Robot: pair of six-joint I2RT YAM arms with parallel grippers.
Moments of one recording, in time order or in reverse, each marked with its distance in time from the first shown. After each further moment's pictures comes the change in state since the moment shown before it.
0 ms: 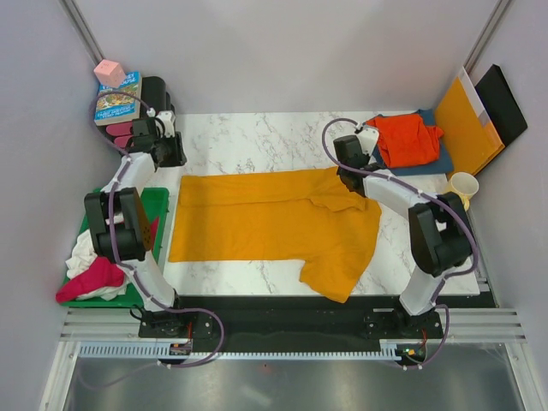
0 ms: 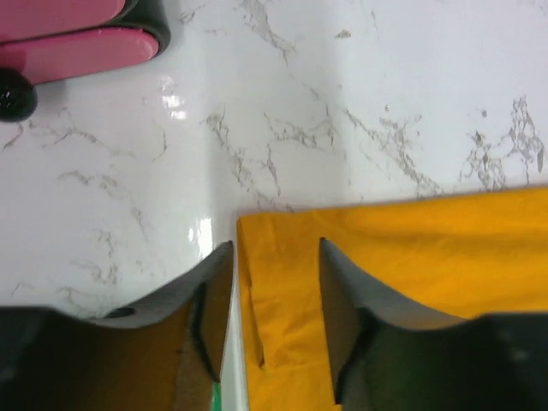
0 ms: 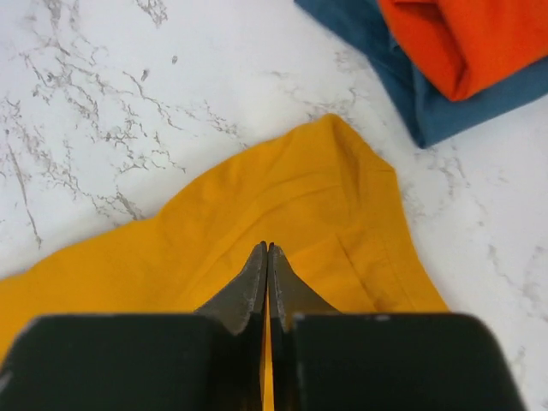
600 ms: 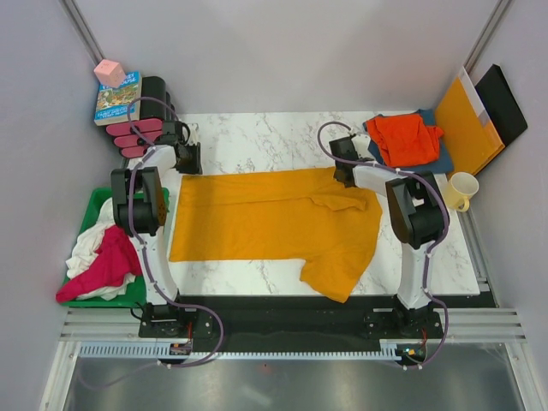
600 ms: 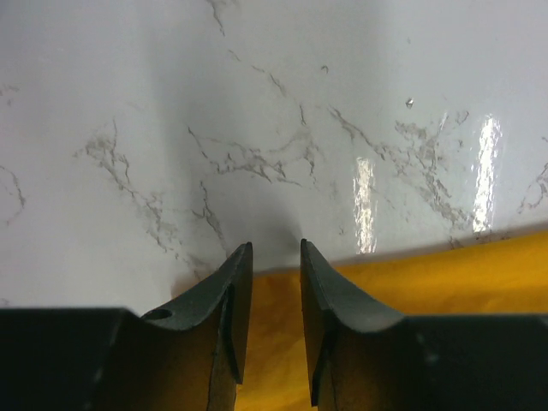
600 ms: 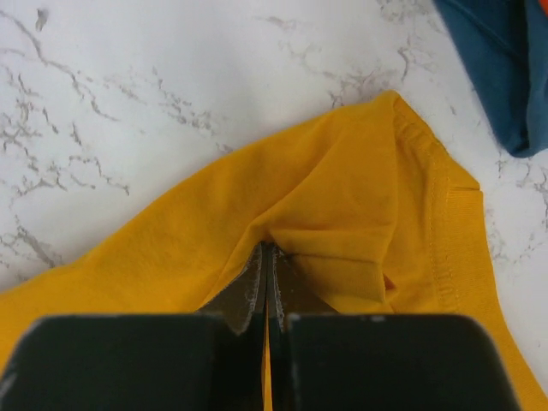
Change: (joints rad) left arm -0.093 0.335 0.210 -0.101 -0.044 0.000; right arm -0.046 0.328 0.175 -0.032 -0.072 0.002
